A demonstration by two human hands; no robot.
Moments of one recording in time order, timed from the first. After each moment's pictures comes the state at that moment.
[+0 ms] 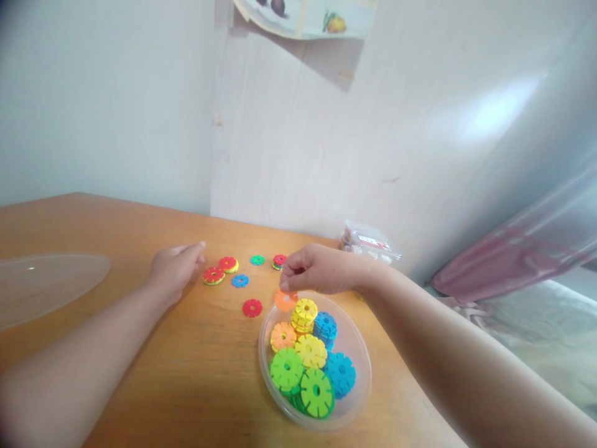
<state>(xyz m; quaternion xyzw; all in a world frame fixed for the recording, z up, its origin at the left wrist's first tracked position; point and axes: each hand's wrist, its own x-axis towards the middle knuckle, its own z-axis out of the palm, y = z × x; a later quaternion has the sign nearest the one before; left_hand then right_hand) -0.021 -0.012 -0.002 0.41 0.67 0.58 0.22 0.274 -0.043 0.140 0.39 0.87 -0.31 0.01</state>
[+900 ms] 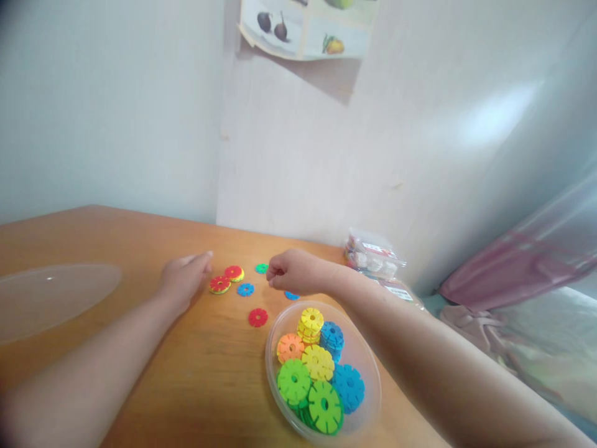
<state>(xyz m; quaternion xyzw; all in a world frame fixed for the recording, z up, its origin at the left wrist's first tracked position) -0.023 -0.012 -0.004 0.44 0.66 0.57 0.21 0.229 -0.023 0.123 0.41 0.89 -0.19 -0.01</state>
